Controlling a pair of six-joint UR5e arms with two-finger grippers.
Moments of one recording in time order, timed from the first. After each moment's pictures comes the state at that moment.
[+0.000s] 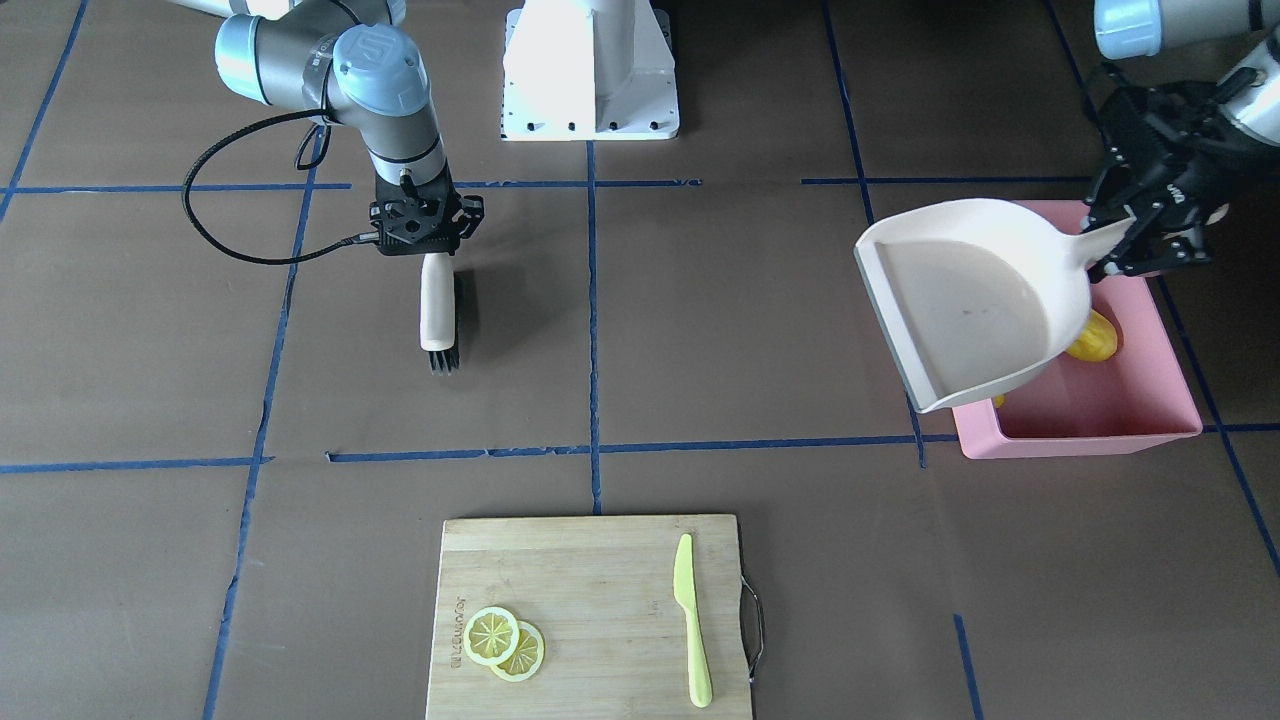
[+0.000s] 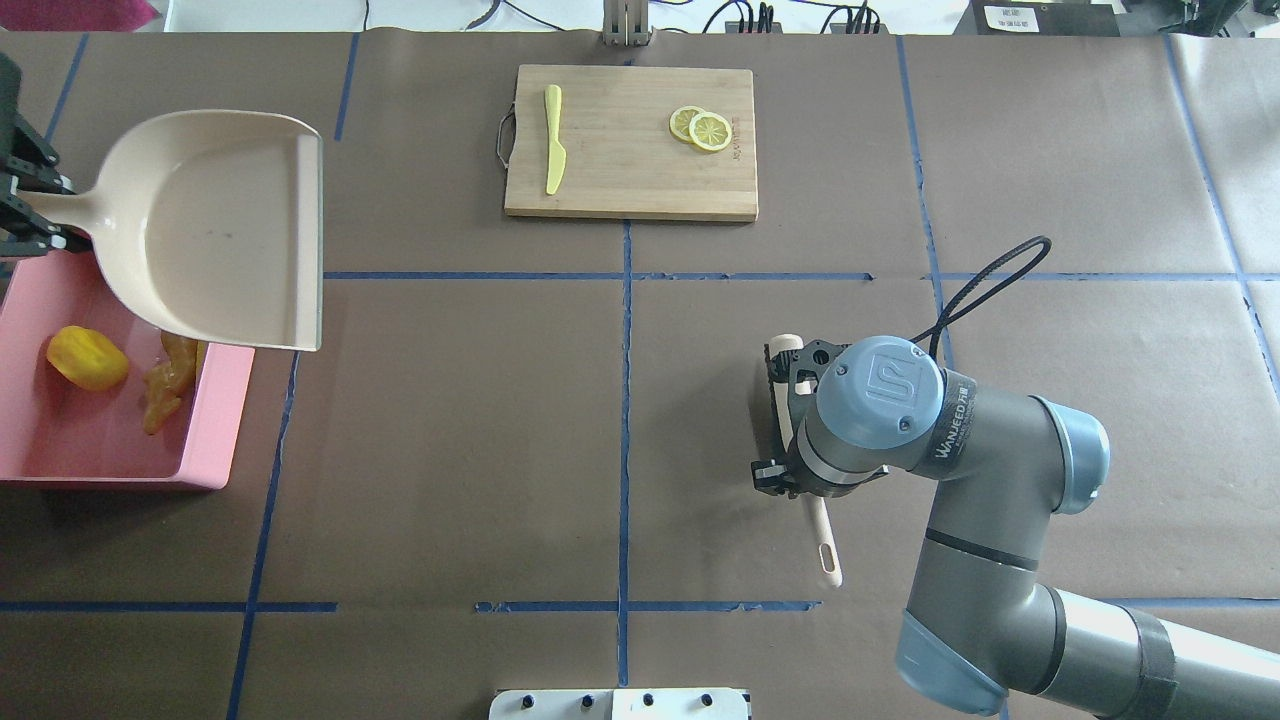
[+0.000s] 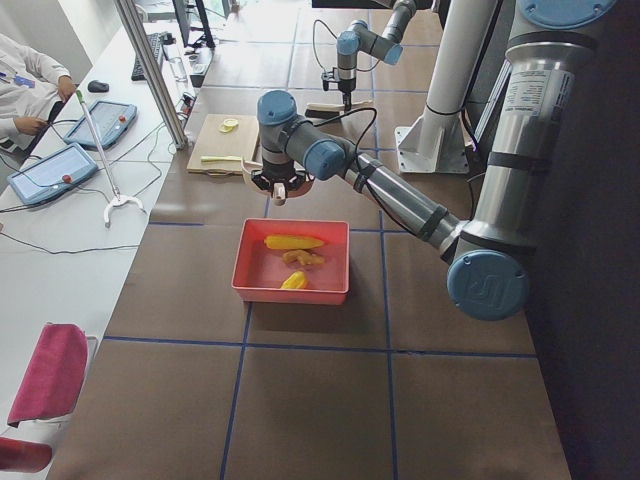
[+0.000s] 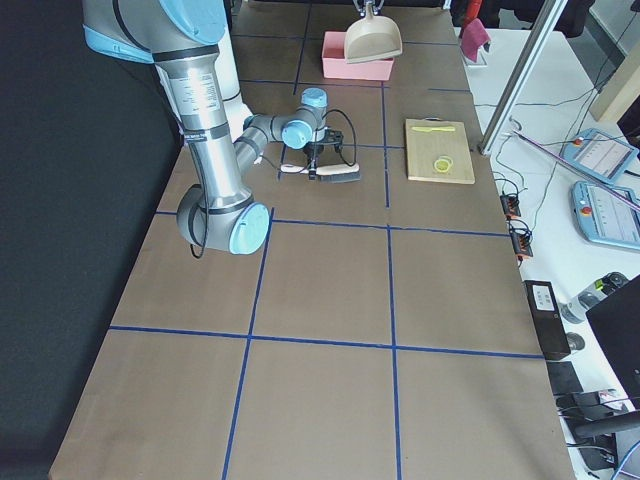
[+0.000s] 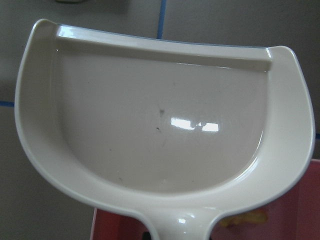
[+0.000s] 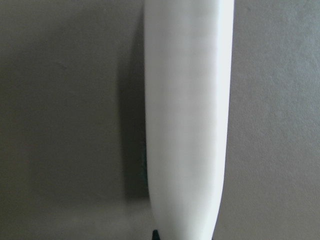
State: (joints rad) left arm -1.14 -1.74 -2.00 -1.63 -2.36 0.74; right arm 0.42 -1.20 1.87 -1.57 1.87 1.16
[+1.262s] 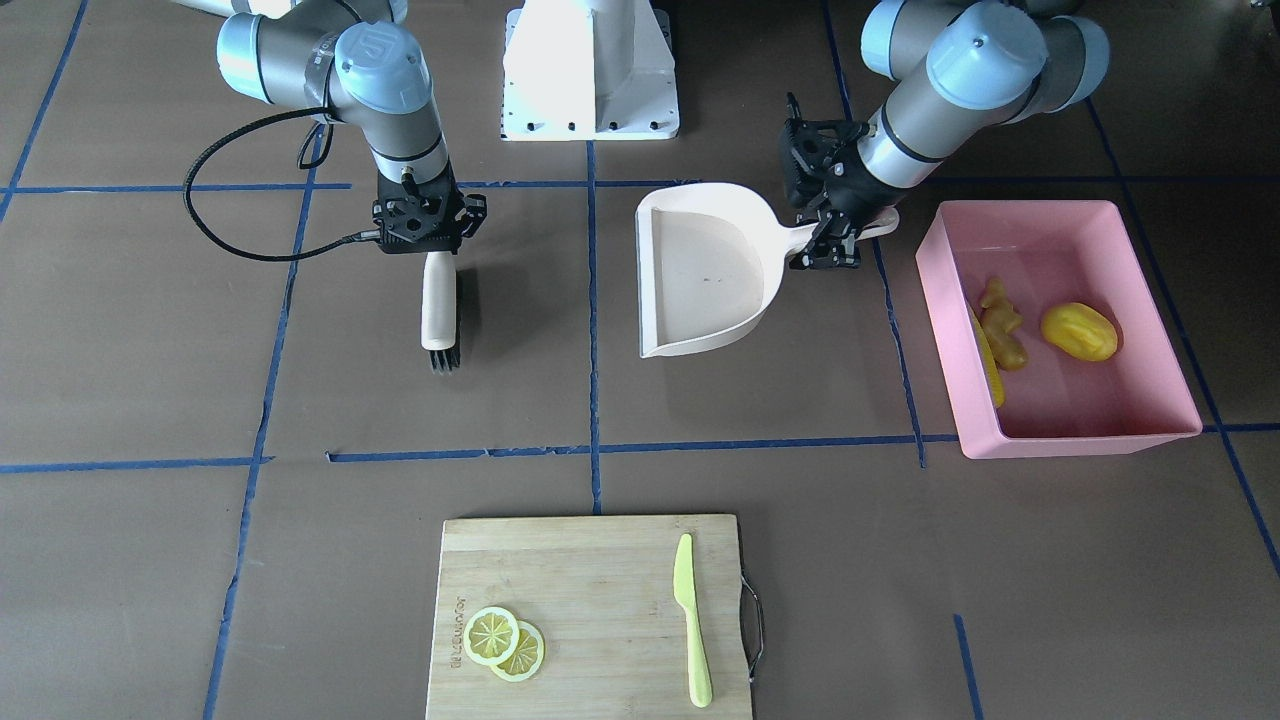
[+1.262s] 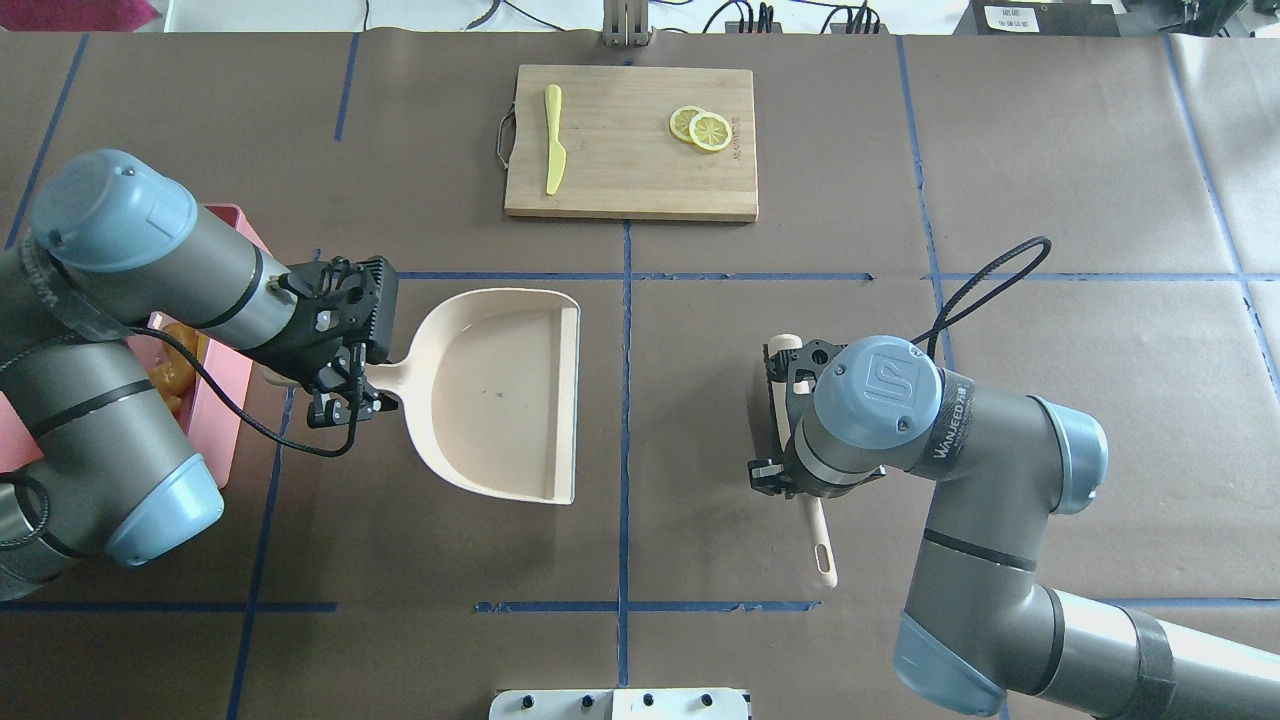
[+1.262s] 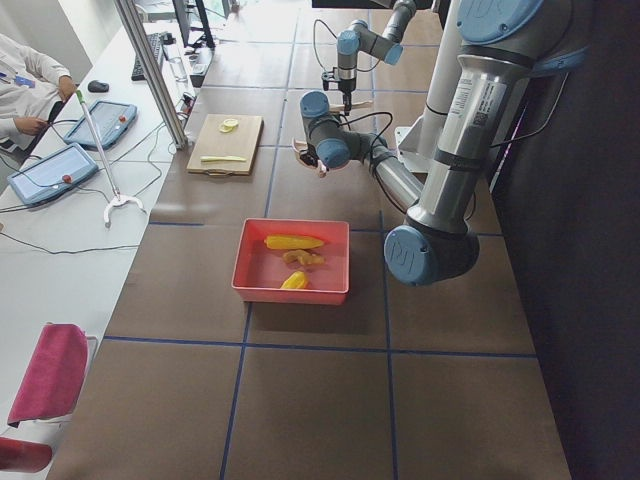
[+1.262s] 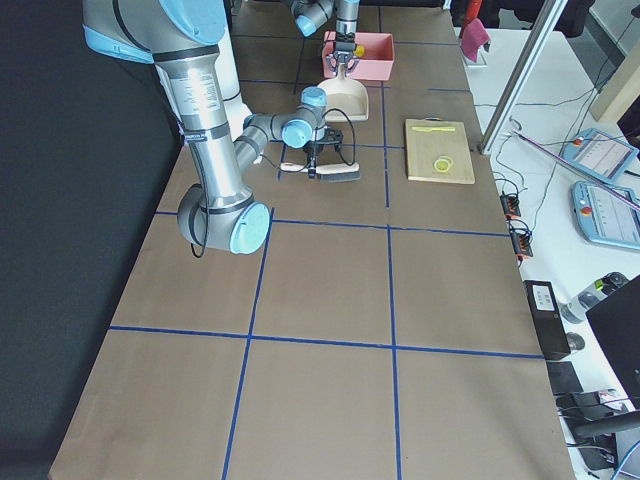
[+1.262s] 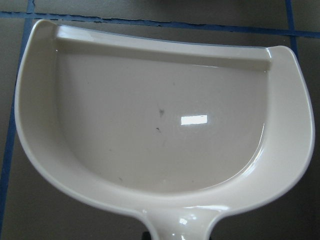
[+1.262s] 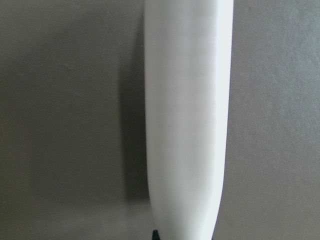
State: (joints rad) left arm -0.68 -1.90 -1.85 -1.92 -2.18 0.34; right arm 0.42 -1.19 1.87 -1.57 1.88 1.18
